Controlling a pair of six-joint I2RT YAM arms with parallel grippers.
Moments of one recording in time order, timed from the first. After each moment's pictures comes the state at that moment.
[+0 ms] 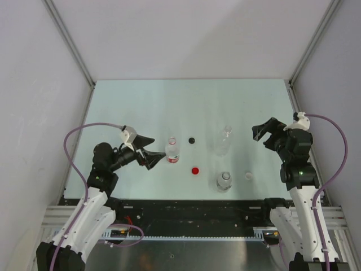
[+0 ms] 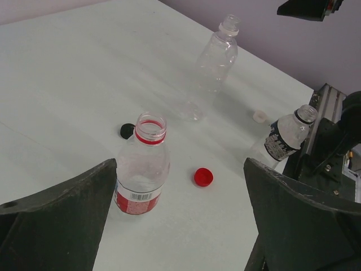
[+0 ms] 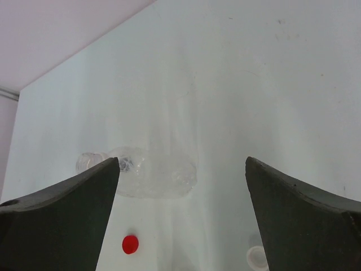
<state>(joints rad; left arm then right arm) -0.22 0.63 0.37 0.23 0.77 -0.22 0.01 0.64 0.72 -0.40 -0.07 0.53</state>
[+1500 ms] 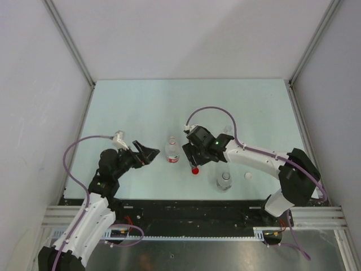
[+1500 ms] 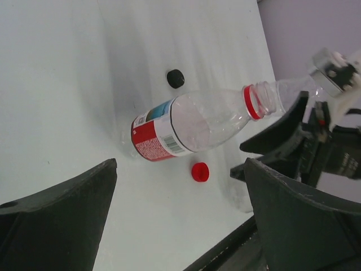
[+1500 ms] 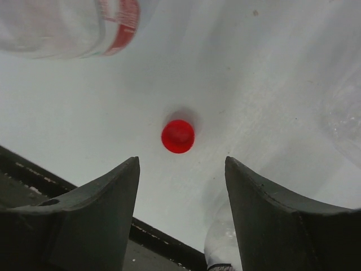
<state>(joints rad) -0.23 0.56 0.27 0.00 0.34 -0.75 0.94 1.55 1.13 -0.58 0.11 0.39</state>
